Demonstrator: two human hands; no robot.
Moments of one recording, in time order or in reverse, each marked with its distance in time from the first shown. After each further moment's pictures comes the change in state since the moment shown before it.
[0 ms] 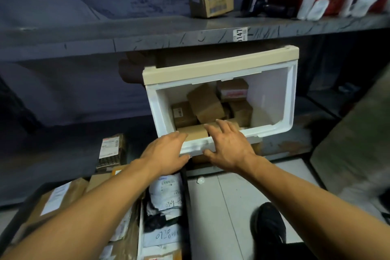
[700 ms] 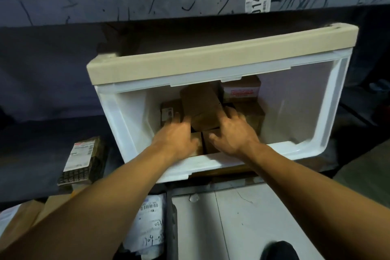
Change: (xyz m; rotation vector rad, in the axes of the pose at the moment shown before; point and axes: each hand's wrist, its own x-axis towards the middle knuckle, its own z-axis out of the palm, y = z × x) left_hand 0.180 0.003 0.051 -0.114 -0.001 -0.208; right_hand 0.151 0.091 0.038 0.150 -0.034 0.108
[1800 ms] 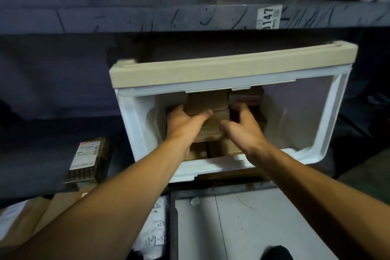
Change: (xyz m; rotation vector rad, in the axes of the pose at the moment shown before) left_hand -0.009 0.026 -0.029 -1.168 0.306 -0.351; right_hand -0.020 -0.022 -0.024 0.856 0.198 0.160
